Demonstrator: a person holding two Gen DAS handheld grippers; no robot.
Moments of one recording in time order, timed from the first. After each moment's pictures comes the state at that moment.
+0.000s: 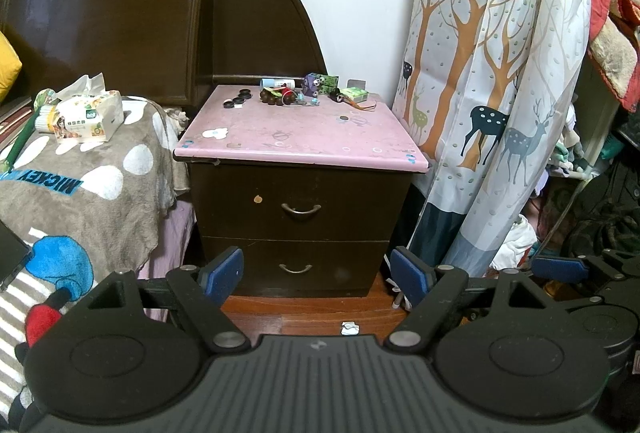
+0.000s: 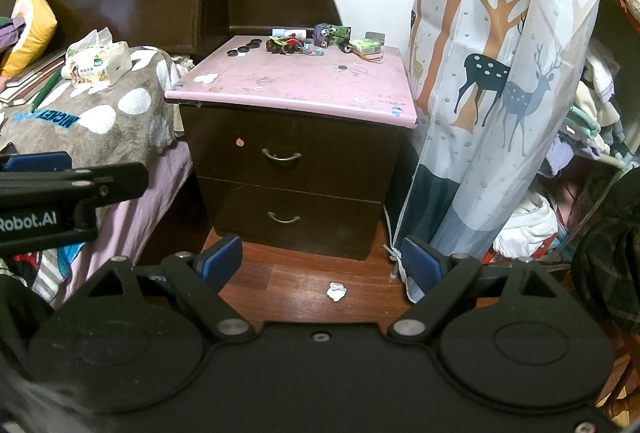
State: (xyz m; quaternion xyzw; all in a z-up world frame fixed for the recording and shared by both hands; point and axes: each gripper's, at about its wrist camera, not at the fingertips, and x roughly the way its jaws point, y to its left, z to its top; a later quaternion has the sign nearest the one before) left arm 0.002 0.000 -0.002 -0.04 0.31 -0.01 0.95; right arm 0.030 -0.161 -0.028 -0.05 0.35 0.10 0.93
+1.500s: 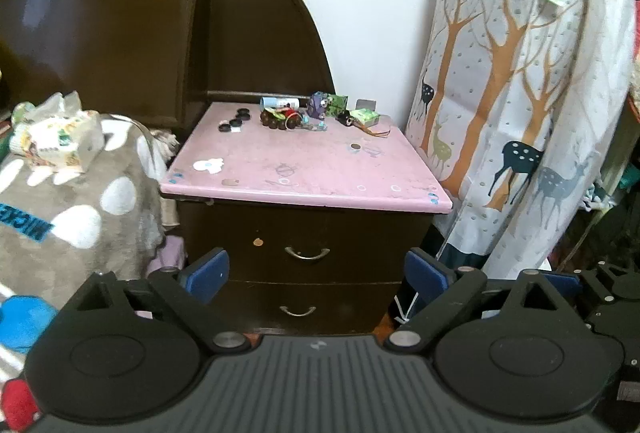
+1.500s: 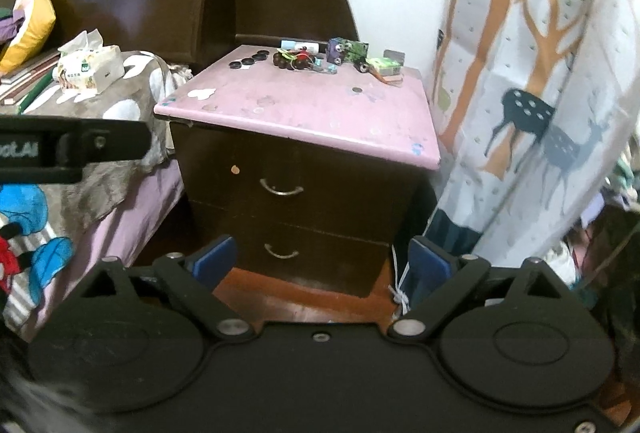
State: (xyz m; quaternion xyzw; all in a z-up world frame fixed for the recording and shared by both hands) left arm 0.107 0.028 -0.009 -0.06 0.29 -0.02 0.95; right arm 0.122 -0.141 -0.045 -0.09 0.33 0.13 0.93
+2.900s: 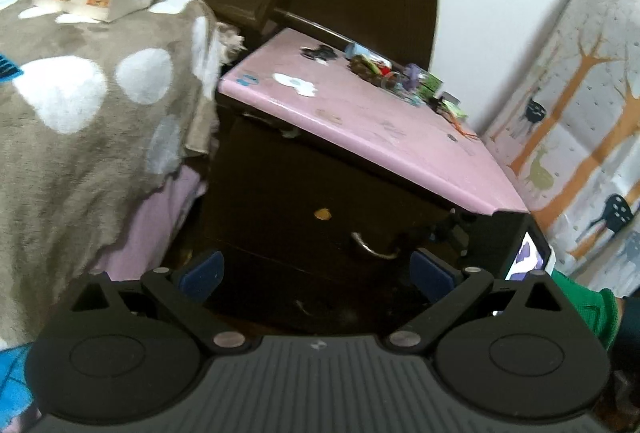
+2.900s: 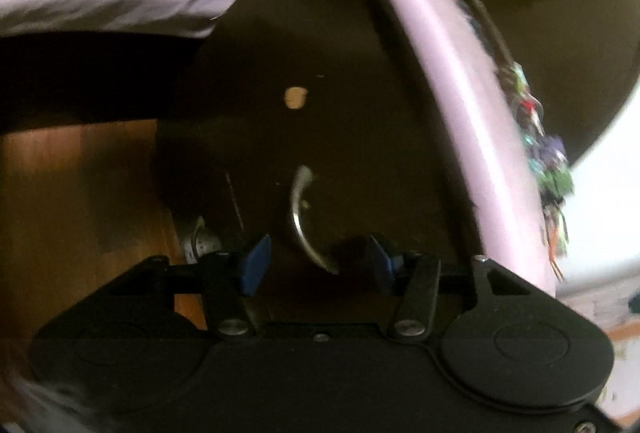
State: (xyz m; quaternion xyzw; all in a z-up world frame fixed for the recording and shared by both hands) left arm 0.185 0.154 -0.154 -0.23 0.31 0.01 0.92; right arm 0.314 0.004 -0.239 -0.55 0.24 0.30 0.74
